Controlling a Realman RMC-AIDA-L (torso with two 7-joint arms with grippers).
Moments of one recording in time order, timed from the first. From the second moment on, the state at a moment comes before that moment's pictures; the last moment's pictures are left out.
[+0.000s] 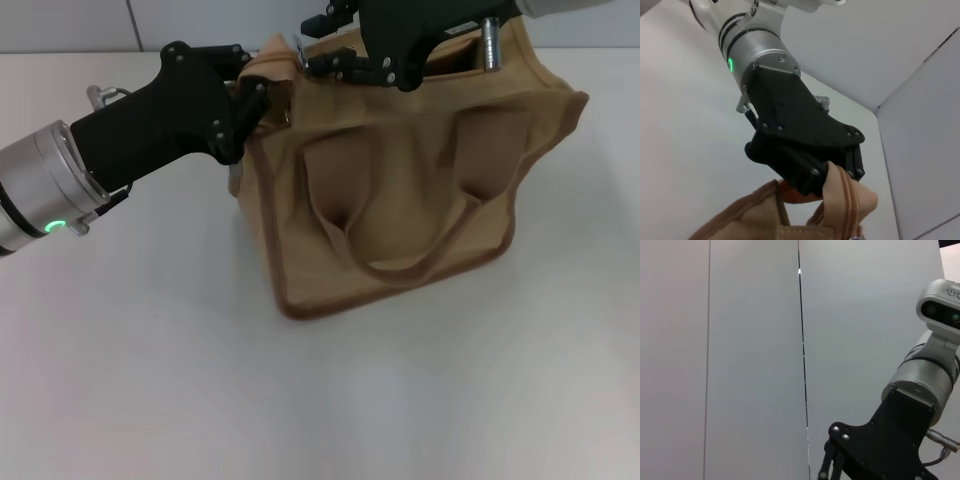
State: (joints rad) left arm -0.67 -2.07 0.39 0.29 1.80 1.71 -0.81; right arm 0.82 2.08 -1.18 -1.36 -2.18 -1.47 1.52
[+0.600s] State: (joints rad) left arm -0.66 -2.07 0.39 0.29 1.80 1.73 -0.81; right arm 0.80 2.08 -1.28 -1.42 -2.18 -1.43 1.48
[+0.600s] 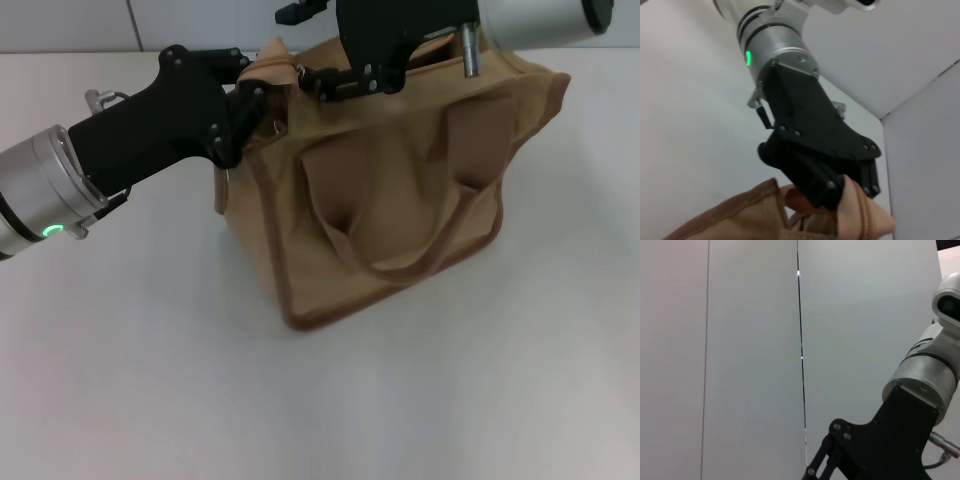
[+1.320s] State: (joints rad) left arm -0.65 -2.07 0.39 0.29 1.78 1.75 -0.83; right arm 0.76 2.08 -1.29 -1.41 -2.16 -1.43 1.45
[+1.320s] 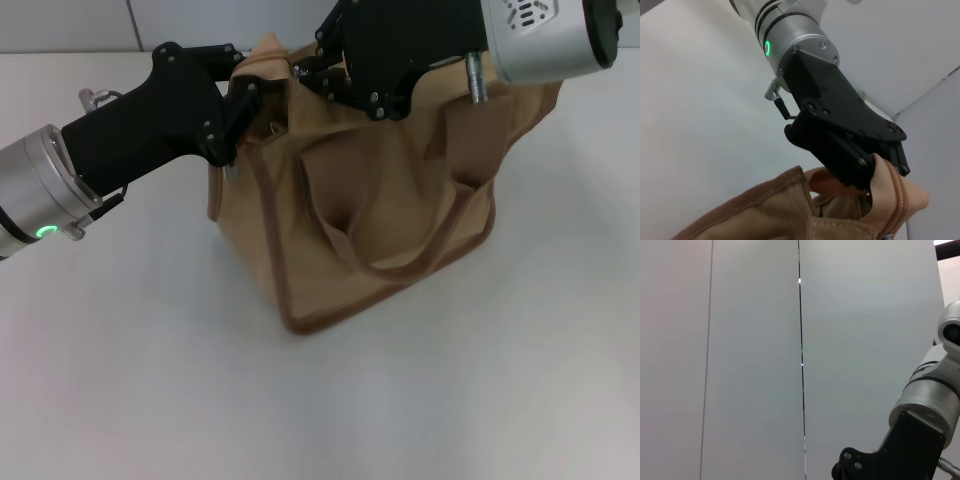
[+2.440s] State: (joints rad) left arm -0.63 -2.07 0.39 0.29 1.77 1.78 -0.83; right arm 0.63 2.08 -0.96 -1.44 -2.17 -1.37 1.47
